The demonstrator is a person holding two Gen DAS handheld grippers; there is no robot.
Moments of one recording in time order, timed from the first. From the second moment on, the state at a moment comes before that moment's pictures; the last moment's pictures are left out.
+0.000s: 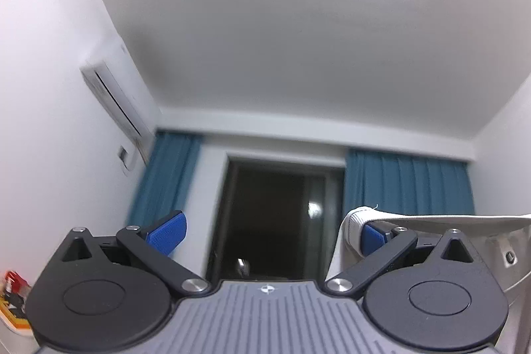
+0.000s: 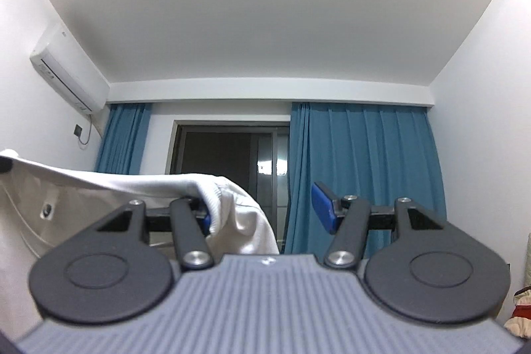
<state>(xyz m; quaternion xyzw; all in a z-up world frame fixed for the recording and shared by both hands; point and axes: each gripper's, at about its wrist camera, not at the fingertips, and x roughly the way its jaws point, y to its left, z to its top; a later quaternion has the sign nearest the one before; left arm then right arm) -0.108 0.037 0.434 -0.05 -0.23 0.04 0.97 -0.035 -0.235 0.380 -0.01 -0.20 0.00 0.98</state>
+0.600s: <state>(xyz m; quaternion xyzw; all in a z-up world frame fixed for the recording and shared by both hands) 0.316 0.029 0.134 -0.04 0.00 0.06 1.00 0.324 -0.258 0.111 0.01 0.09 -0.04 1.00</state>
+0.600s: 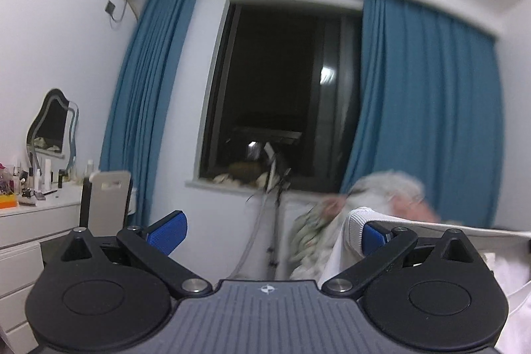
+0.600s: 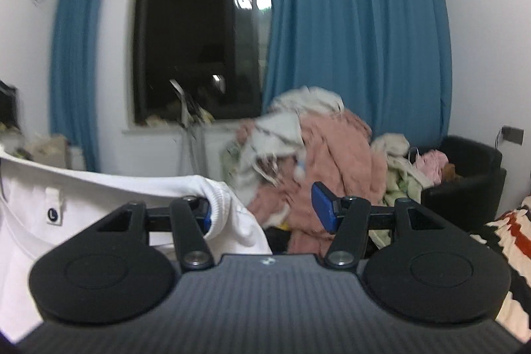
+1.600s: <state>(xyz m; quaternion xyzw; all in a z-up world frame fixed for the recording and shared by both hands) 0.547 0.078 -0.064 -0.04 0.35 -0.07 0.93 0.487 -0.226 -0.057 0.07 0.34 0.08 0.93</state>
